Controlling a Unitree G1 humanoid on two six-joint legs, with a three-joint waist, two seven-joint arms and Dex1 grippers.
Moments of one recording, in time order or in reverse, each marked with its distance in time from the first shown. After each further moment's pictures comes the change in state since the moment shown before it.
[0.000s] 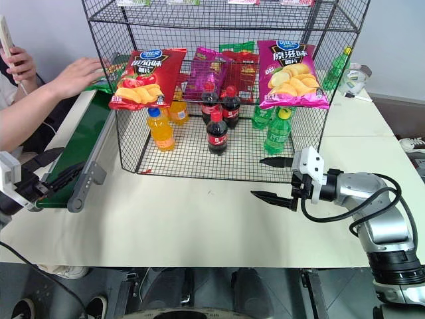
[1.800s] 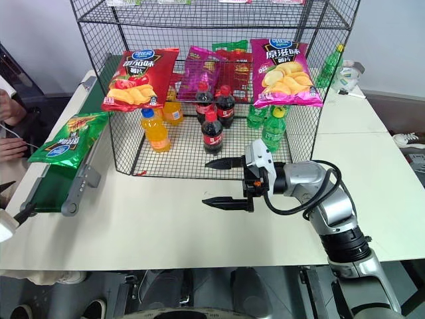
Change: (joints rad) left arm 0.369 0.183 0.108 0.264 0.687 -0.794 0.442; right arm -0.188 0.194 0.222 -0.042 0.069 0.124 0.040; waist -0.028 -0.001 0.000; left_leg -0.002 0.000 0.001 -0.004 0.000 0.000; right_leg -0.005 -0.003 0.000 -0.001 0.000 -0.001
